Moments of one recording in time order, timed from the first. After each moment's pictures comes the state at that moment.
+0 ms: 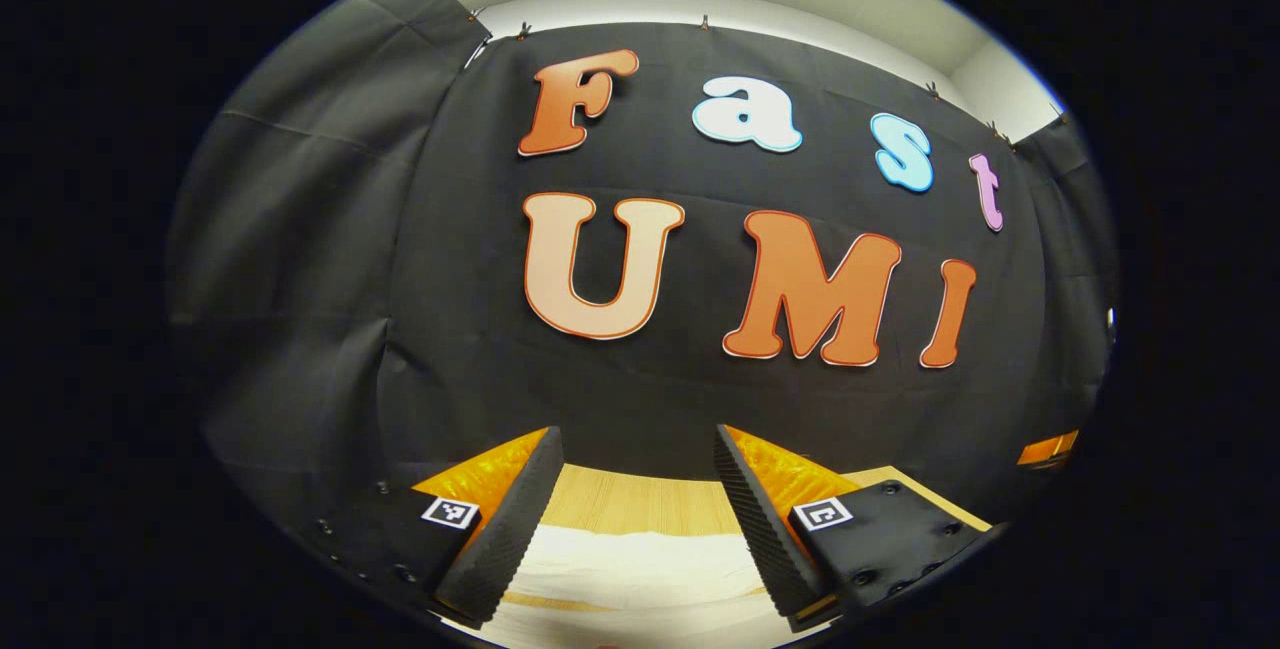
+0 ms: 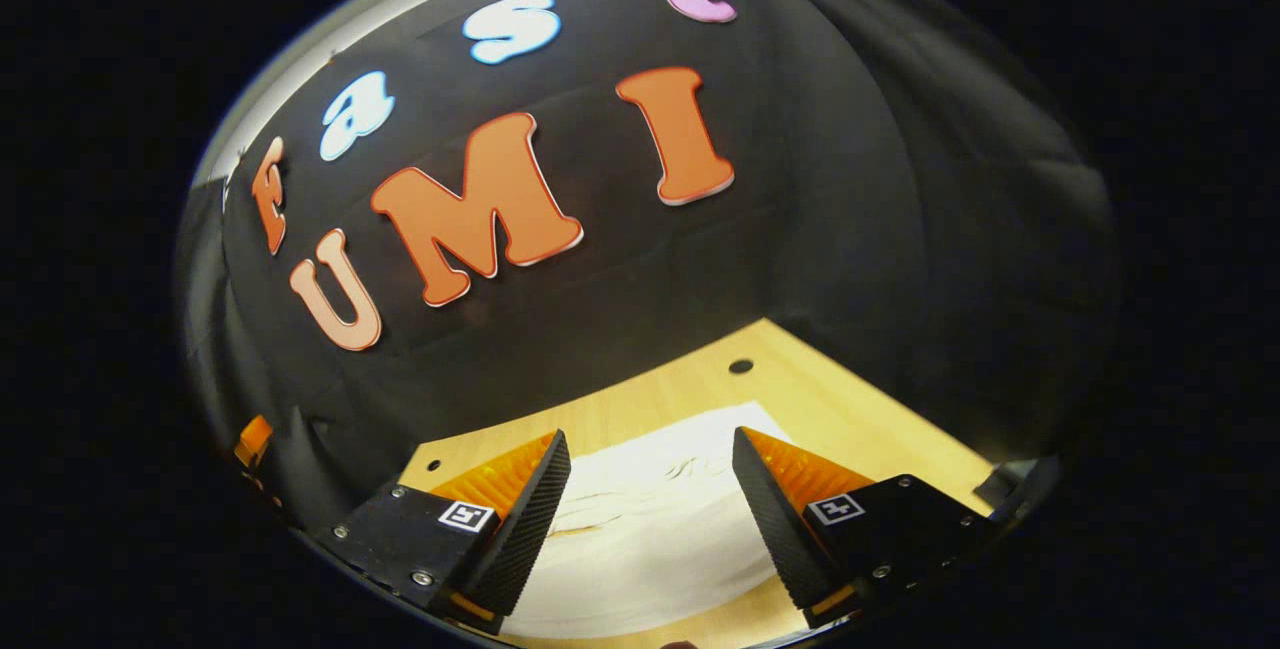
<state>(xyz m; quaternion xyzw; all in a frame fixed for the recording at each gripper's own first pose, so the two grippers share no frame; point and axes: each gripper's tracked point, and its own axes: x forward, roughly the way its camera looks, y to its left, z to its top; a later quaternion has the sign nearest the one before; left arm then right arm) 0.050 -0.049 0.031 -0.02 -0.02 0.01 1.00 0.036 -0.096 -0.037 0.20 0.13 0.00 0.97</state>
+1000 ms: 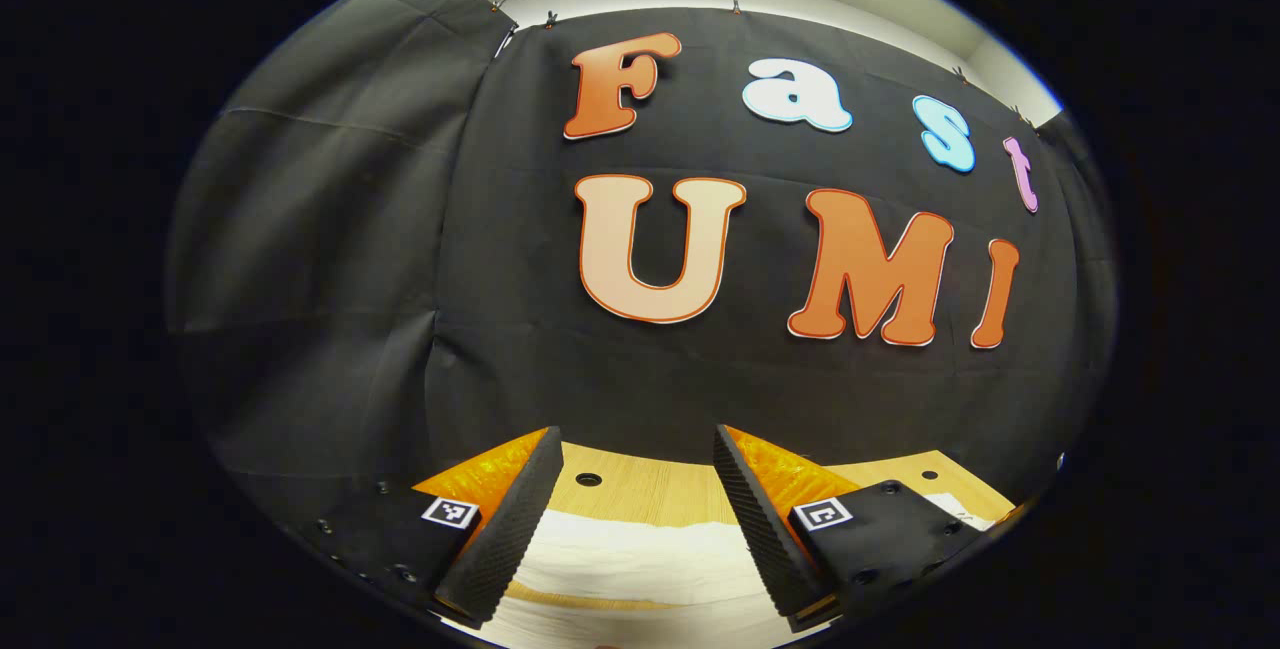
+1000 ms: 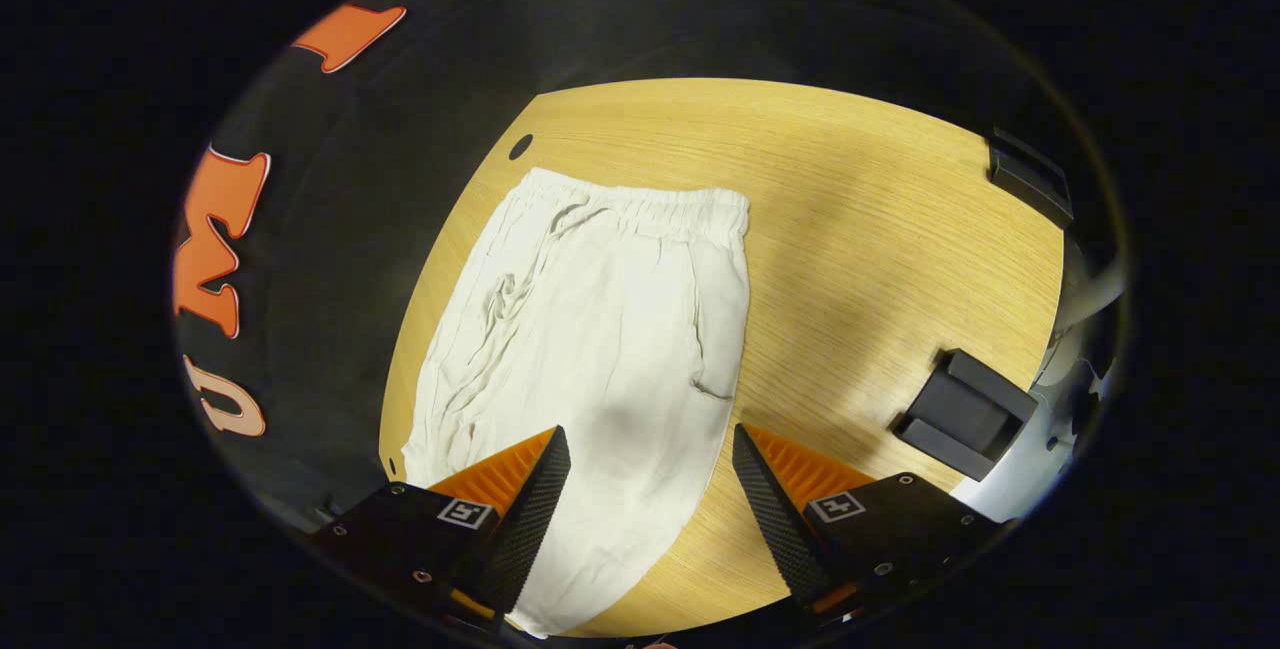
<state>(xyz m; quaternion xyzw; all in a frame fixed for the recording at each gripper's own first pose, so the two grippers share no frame) 0.054 0.027 0.010 -0.01 0.00 0.06 1.00 0.031 -0.131 -0.296 0.40 0.41 -0.15 0.81</state>
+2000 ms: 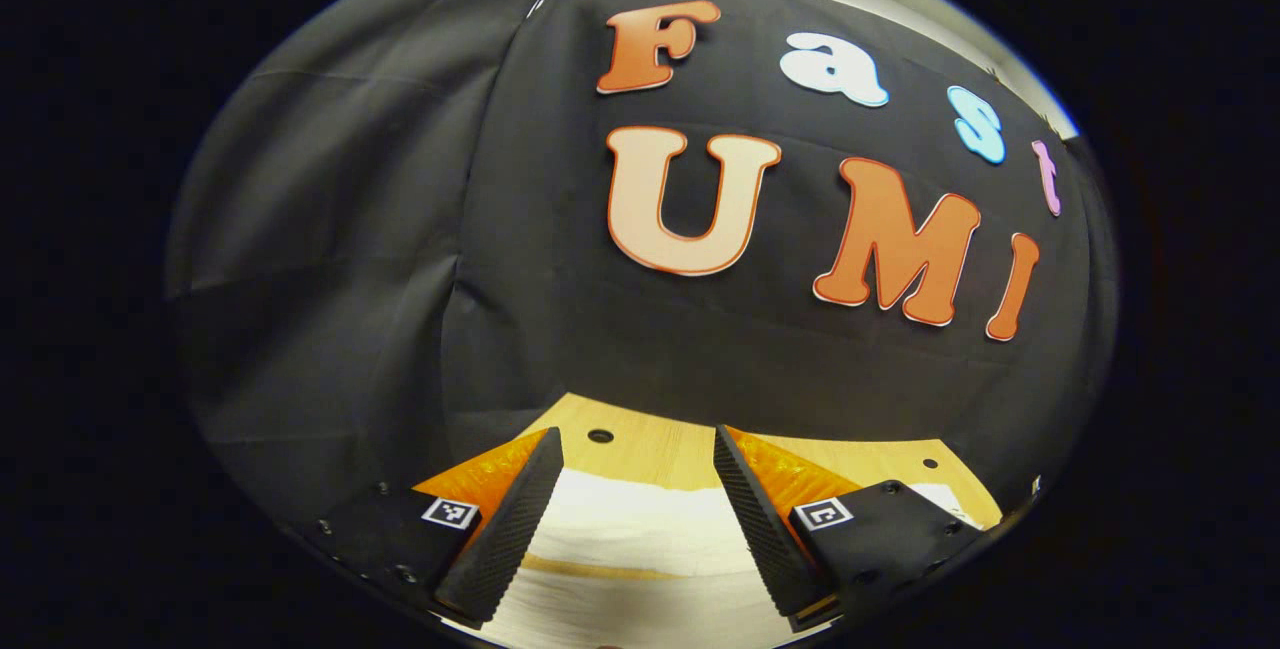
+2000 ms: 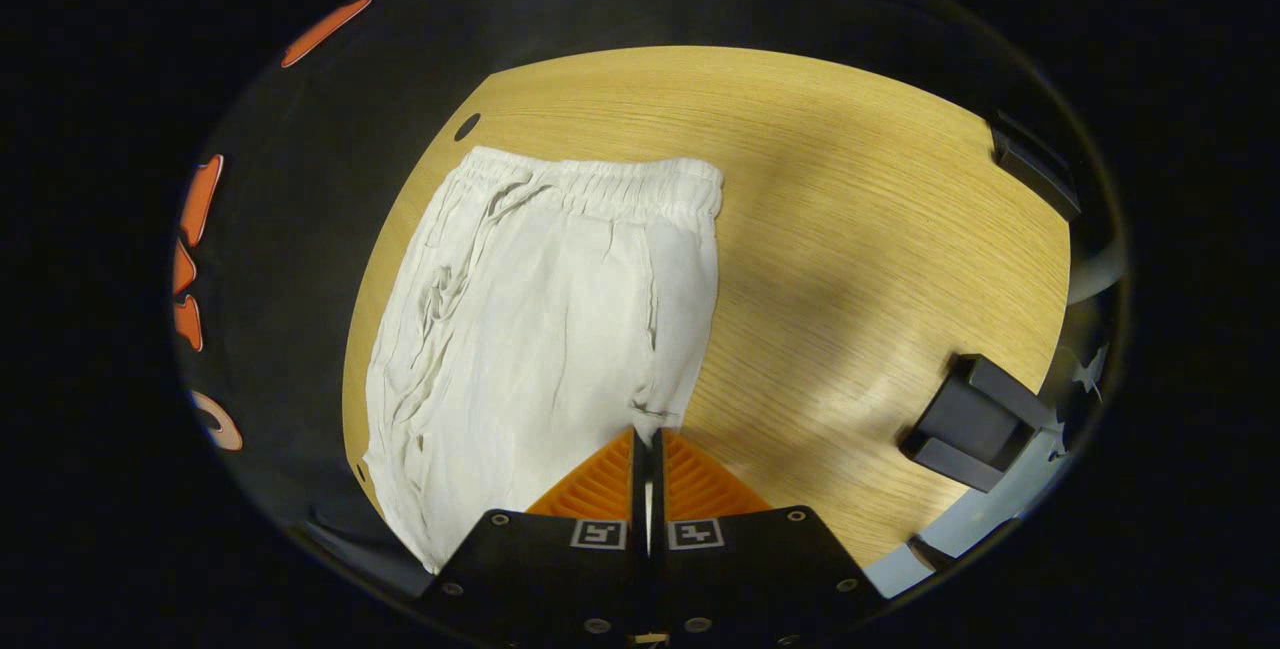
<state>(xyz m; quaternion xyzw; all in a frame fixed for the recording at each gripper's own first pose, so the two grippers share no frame) 0.044 0.050 -0.044 -0.06 0.09 0.09 0.99 0.039 -0.139 -0.327 0.38 0.45 -0.19 0.78</state>
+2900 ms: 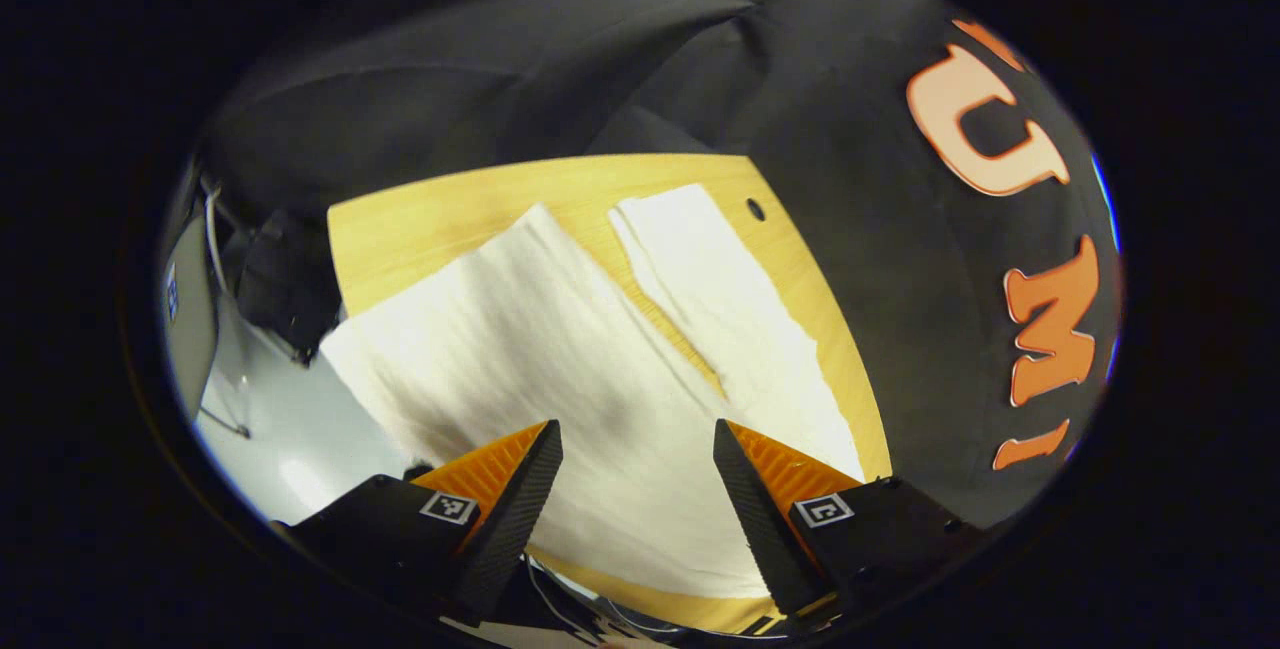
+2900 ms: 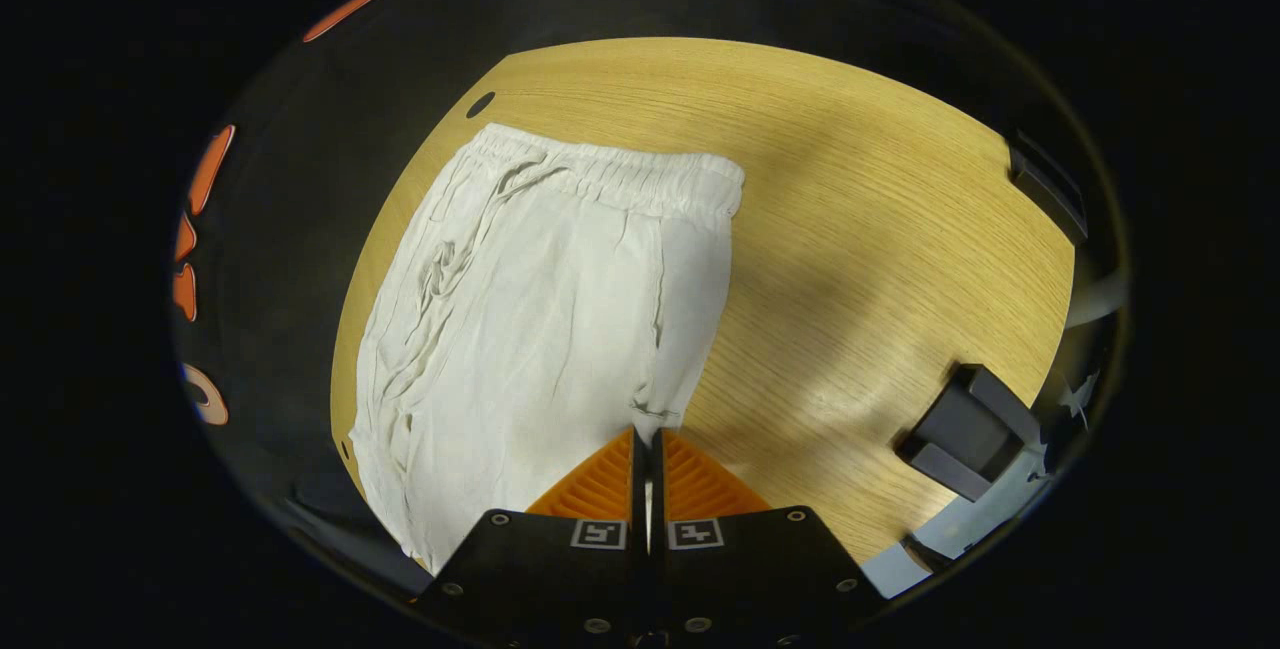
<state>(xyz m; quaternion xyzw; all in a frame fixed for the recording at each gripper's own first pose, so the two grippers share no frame) -0.081 0.087 -0.287 -0.43 0.37 0.23 0.79 0.039 -0.136 -0.328 0.36 0.47 -0.17 0.79</state>
